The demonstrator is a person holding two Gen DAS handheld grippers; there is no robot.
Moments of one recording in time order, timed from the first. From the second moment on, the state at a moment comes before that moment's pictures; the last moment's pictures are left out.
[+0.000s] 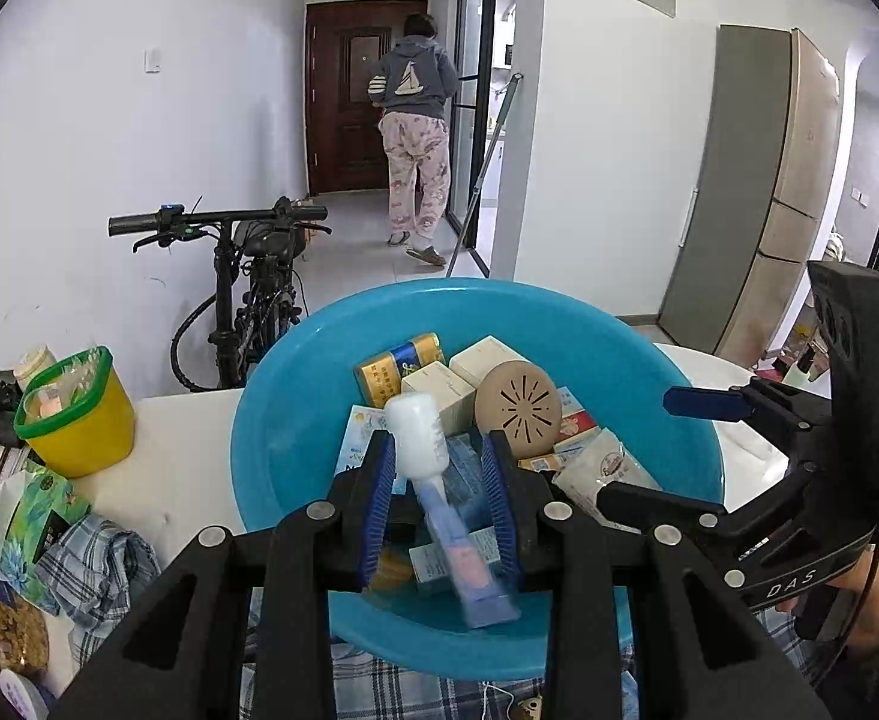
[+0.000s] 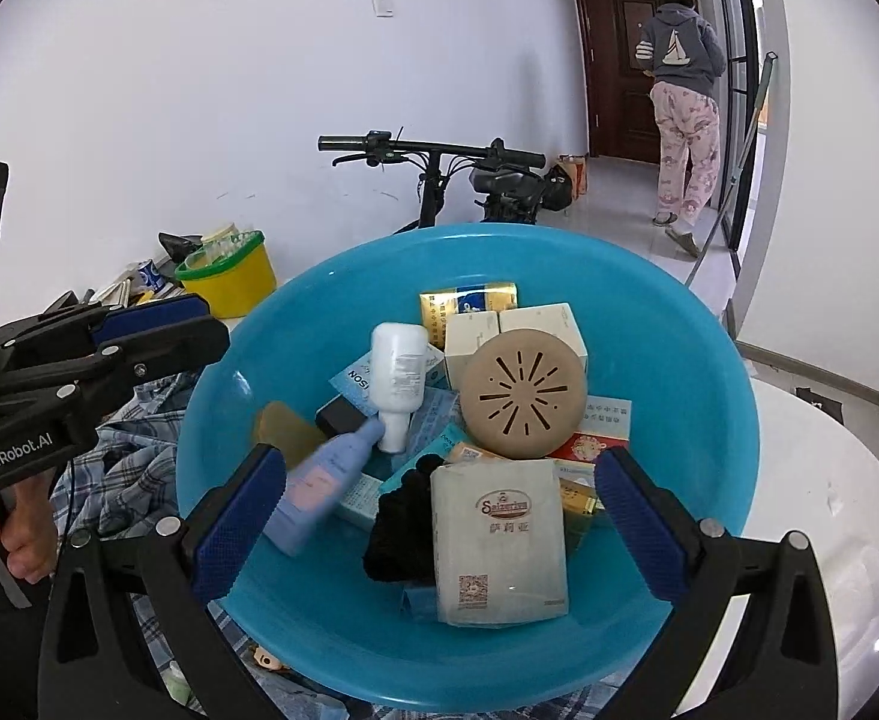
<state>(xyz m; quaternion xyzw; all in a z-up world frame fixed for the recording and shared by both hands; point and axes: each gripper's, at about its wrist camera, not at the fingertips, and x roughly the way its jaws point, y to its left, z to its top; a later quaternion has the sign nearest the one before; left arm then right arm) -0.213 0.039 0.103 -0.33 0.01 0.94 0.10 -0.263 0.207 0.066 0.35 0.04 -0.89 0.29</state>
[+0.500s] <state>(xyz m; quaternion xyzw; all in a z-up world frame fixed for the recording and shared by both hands) -0.211 0.041 0.107 -0.32 0.04 0.94 0.05 -0.256 0.195 0.070 0.36 0.05 -0.88 0.31</state>
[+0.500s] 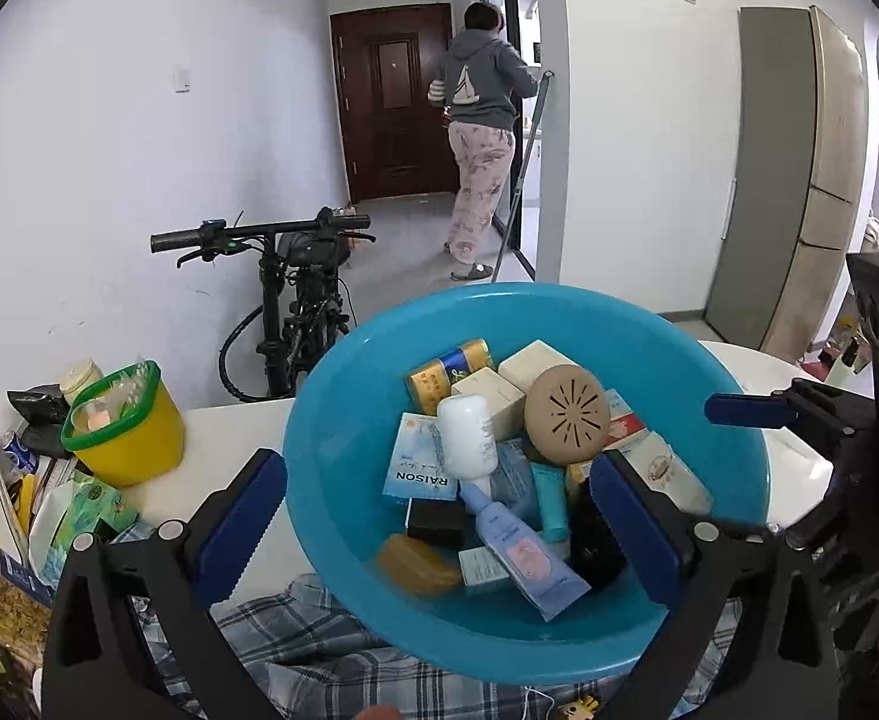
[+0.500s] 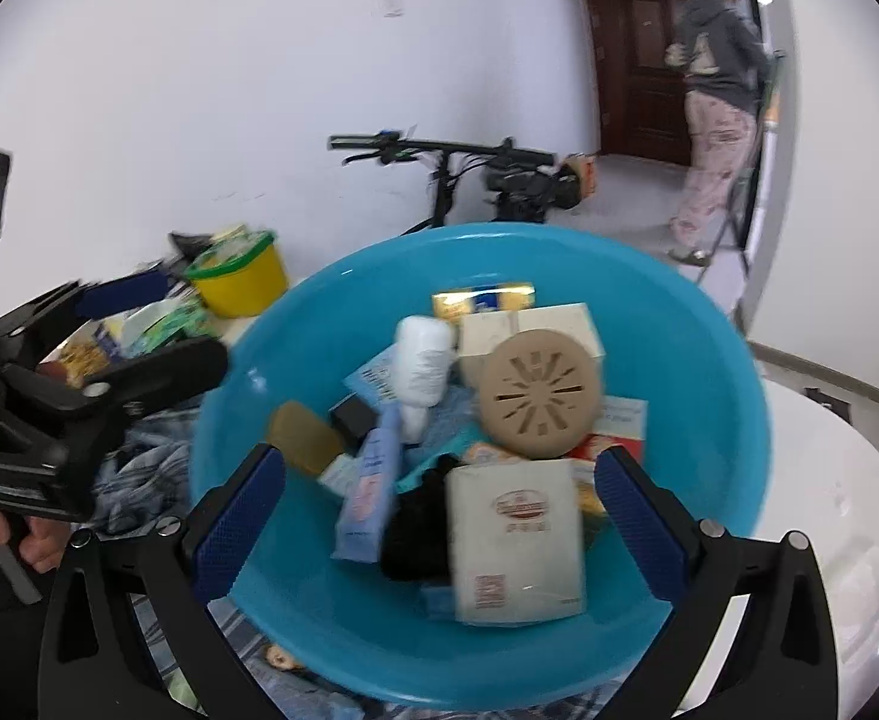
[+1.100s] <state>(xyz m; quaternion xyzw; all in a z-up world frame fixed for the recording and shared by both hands) -0.168 0.046 0.152 -0.29 0.03 0.95 0.08 -0.085 0.218 0.127 0.31 0.11 -0.89 0.32</state>
